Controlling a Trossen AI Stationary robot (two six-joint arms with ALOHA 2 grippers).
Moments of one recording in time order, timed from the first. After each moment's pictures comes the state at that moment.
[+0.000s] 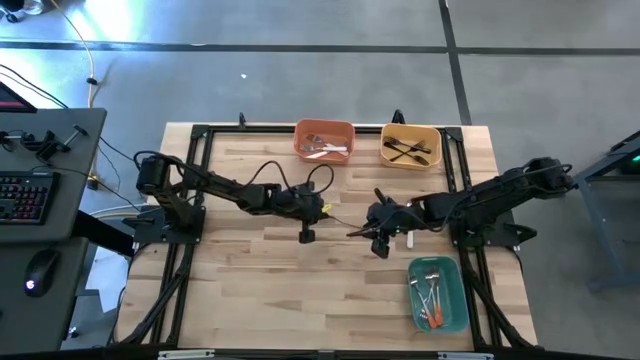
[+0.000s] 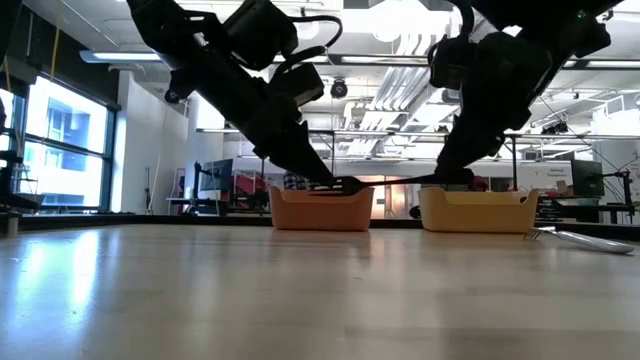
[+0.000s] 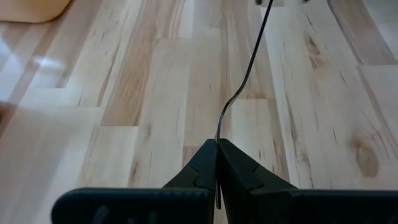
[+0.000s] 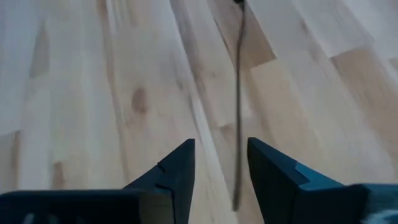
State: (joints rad) left arm 0.02 1.75 0.88 0.19 -0.05 0.05; right arm 0.17 1.34 0.66 -0.16 0.11 0.46
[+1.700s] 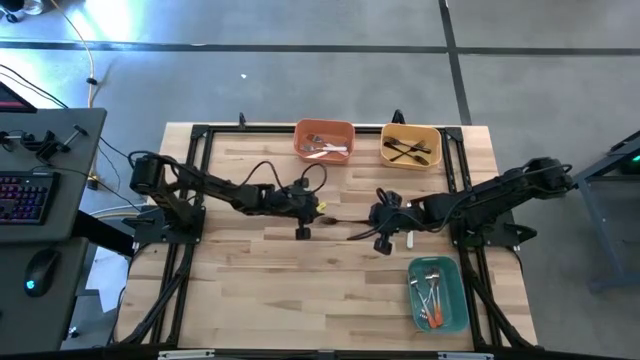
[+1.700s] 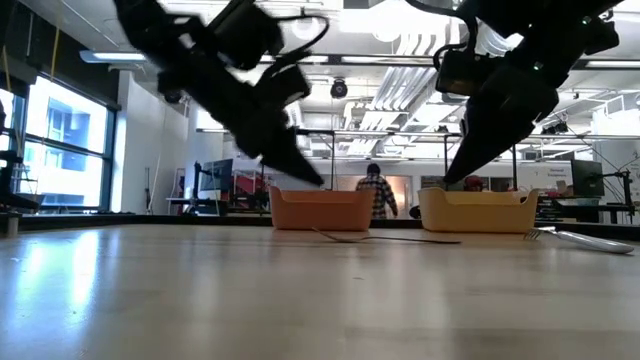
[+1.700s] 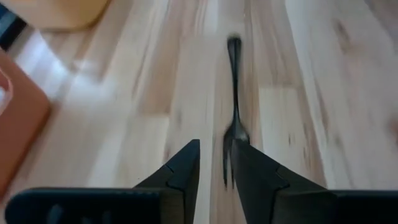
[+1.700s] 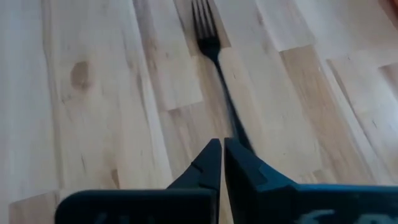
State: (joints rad) left arm 0.02 1.70 0.81 0.24 -0.14 0.11; right arm 0.18 1.34 0.66 -0.25 0.25 0.35
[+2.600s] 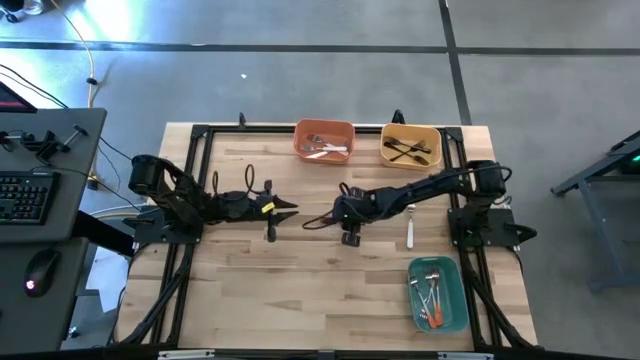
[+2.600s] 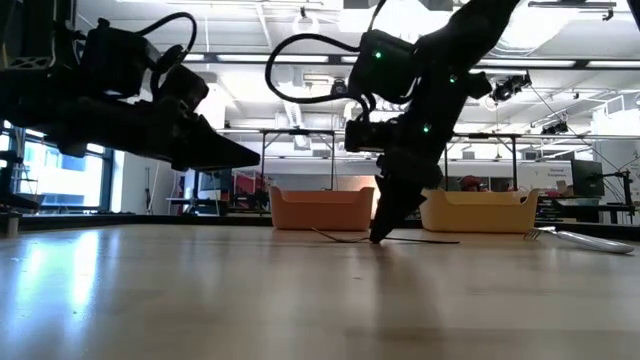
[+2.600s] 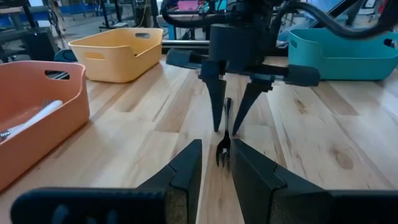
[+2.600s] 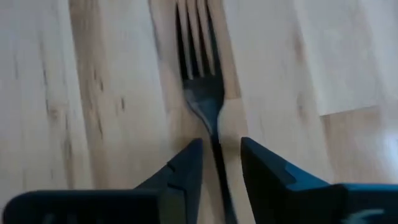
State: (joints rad) left arm 0.01 1.70 0.18 1.35 -0.13 0.00; right arm 0.01 1.86 1.02 -0.28 0.11 0.13
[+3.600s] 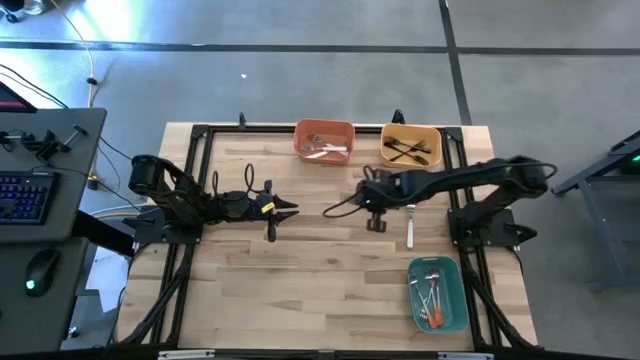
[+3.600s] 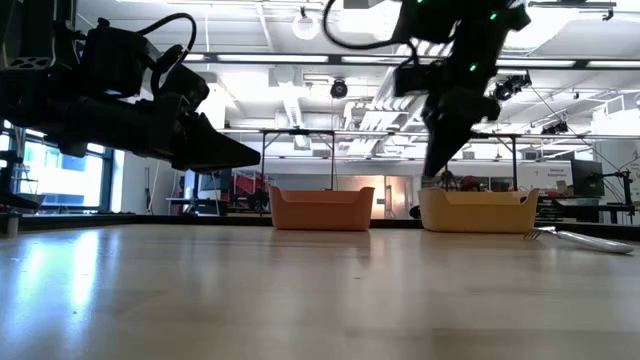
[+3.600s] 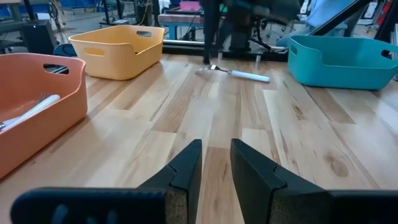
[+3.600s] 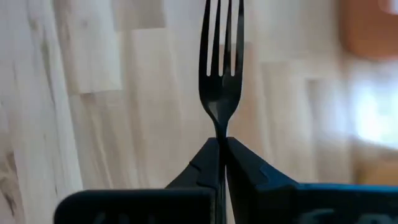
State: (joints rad) left arm 0.01 1.70 0.18 1.35 -0.13 -0.05; right arm -0.04 1.53 1.02 -0.69 0.22 0.03
